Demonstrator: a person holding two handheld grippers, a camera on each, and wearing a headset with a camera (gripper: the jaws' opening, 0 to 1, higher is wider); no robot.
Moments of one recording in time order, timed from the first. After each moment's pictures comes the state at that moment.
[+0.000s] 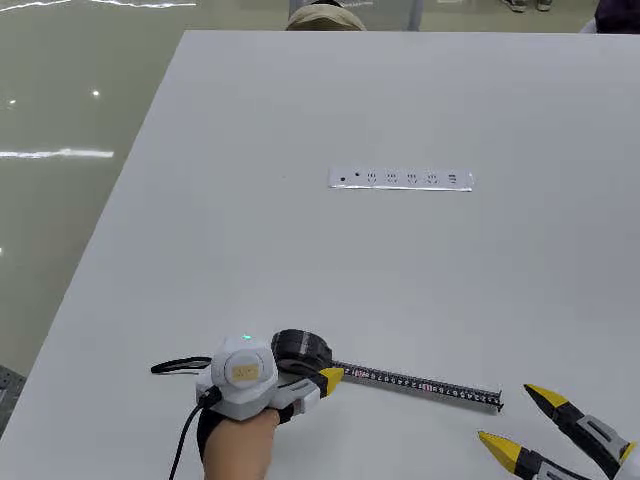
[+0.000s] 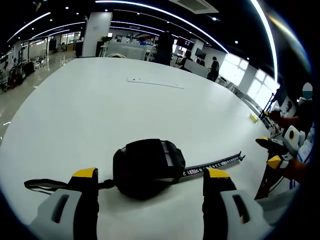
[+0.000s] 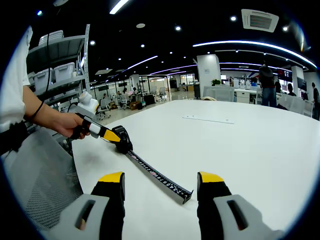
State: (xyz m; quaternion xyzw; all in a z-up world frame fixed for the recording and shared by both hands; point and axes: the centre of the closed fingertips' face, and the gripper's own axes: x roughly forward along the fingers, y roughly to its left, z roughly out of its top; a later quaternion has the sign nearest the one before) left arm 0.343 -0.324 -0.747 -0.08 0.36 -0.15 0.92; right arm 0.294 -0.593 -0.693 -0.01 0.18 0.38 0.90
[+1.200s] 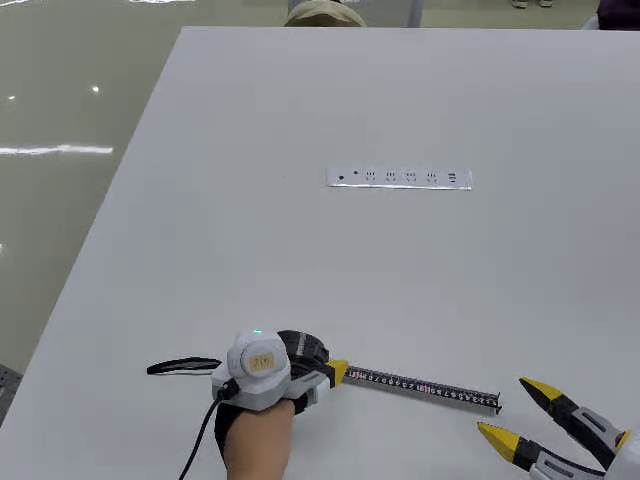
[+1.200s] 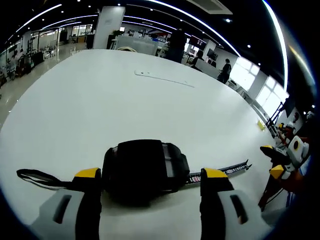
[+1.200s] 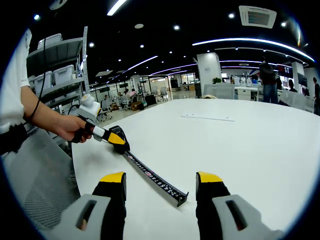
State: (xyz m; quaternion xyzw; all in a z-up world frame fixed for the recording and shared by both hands) left arm 0.354 -0.332 -0.763 -0.10 0.38 -0.11 0.91; right arm 0.306 -0.595 -0.700 0.00 0.19 0.39 0.90
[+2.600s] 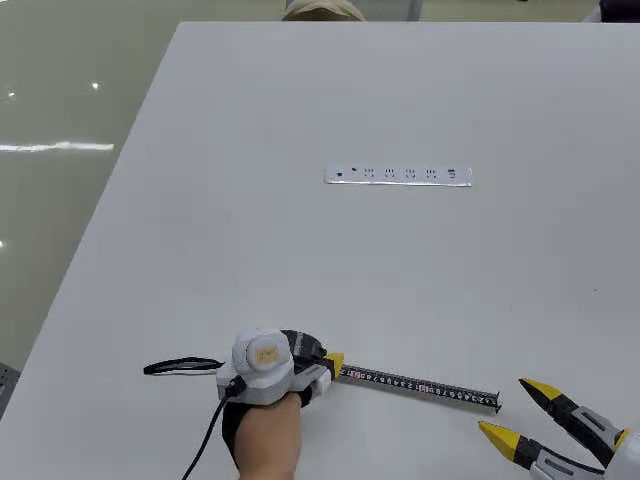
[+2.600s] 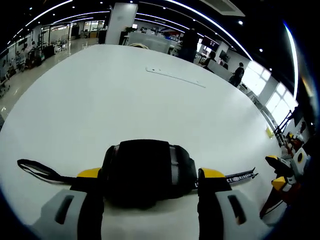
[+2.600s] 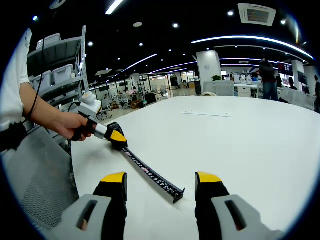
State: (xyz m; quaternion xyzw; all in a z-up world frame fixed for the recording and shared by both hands) left arm 0.358 -0.329 -0.772 -0.11 0.39 -0.05 0.91; right arm 0.310 -0.601 -0.710 0.00 0.20 0.39 0.90
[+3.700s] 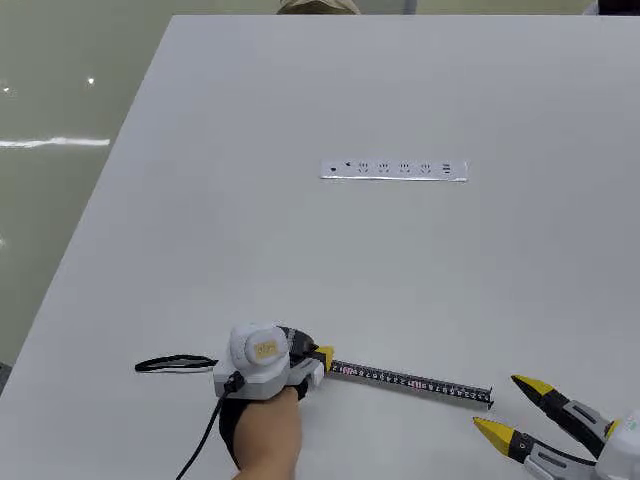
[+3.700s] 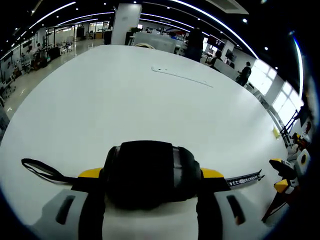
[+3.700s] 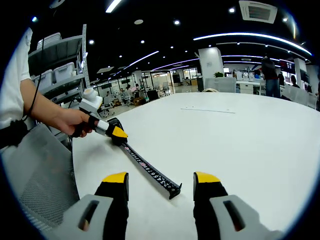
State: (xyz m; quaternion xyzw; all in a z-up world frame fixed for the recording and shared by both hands) left arm 0.361 -0.325 -0.776 -0.10 0.40 -0.02 0.91; right arm 0.312 -0.606 -0.724 0.00 0.21 0.41 0.89
